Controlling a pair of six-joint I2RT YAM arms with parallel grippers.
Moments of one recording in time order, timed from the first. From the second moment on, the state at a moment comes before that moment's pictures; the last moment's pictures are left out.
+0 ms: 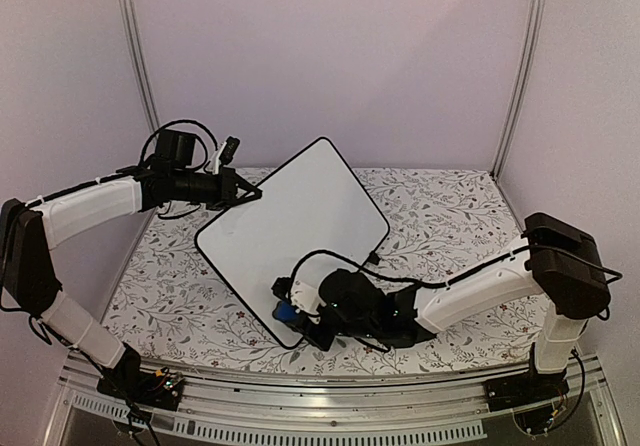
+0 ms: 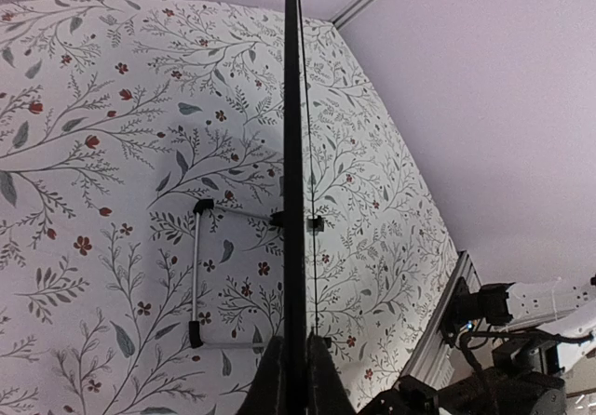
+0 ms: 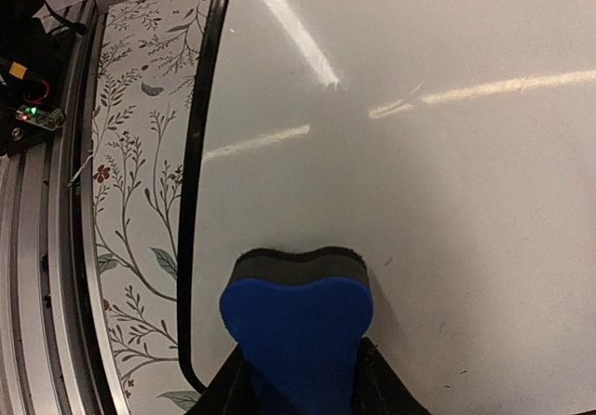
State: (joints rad) left arm -0.36 1.49 1.11 -0.21 0.64 -0.41; right arm 1.30 1.88 0.99 0.33 0.14 -0.01
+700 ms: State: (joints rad) left arm -0.36 1.49 1.11 -0.21 0.64 -0.40; right arm 1.23 1.88 0.99 0.31 0.23 0.01
